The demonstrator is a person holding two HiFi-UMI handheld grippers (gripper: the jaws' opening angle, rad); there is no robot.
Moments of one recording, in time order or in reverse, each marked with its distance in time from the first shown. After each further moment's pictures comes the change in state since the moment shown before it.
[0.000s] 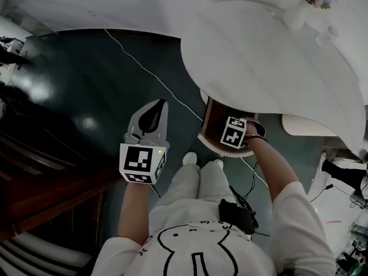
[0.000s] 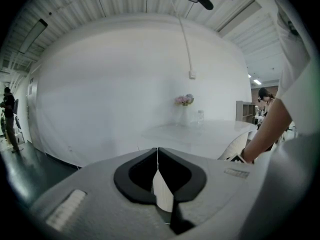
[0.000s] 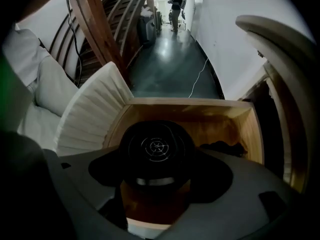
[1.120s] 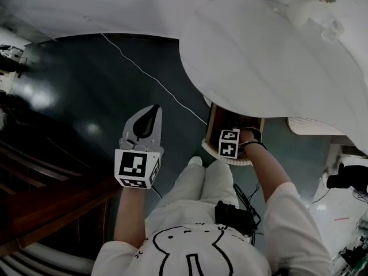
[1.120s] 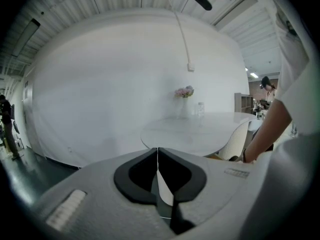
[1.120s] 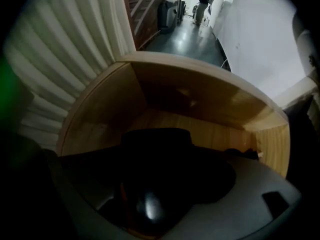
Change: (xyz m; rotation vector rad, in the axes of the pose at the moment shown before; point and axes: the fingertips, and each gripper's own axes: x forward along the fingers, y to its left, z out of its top) left arm 0.021 0.026 -0.035 0.051 0.045 -0.018; right arm 0.076 0.009 -0.009 -0.218 0.116 -0.020
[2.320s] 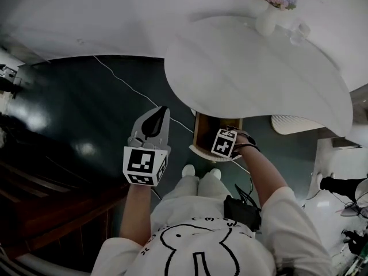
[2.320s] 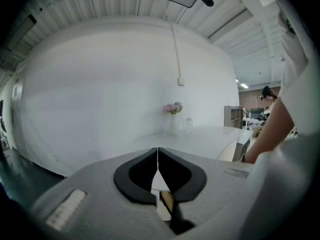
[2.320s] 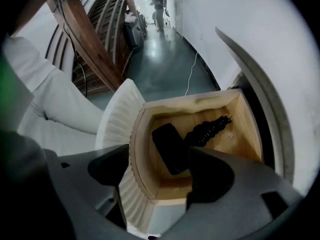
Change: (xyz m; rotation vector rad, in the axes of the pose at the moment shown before) left arm -0.014 -0.056 0.096 -0.009 -0.095 -0.109; right arm -0.114 0.022 -0.010 0.394 -0.110 0.075
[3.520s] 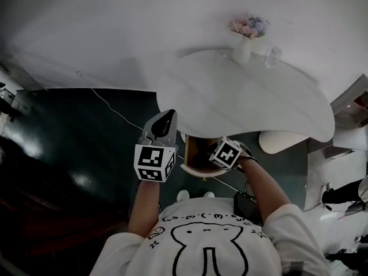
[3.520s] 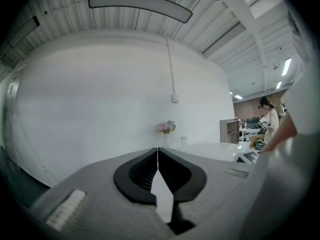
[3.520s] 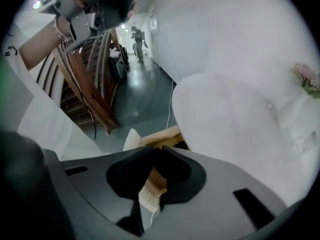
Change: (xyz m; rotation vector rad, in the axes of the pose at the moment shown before) left arm 0.015 -0.042 0.091 -0.001 -0.162 -0.055; right arm -0.148 -0.016 0.023 0.209 -0.316 -0.156
